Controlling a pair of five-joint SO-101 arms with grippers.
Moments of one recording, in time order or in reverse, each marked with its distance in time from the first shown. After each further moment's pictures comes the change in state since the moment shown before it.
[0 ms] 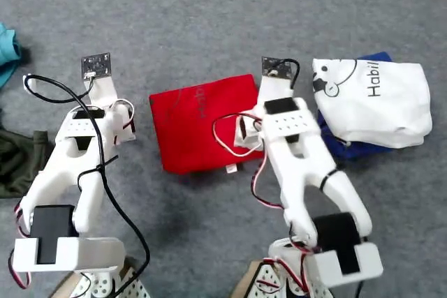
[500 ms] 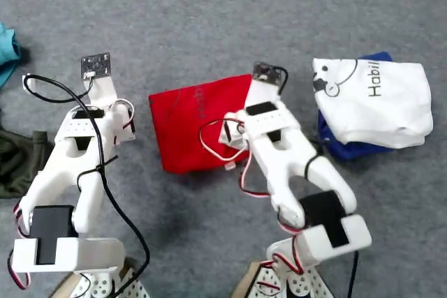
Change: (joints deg) left arm 0.0 0.0 0.0 0.0 0.0; right arm -4.0 10.0 -0.1 -10.5 -12.2
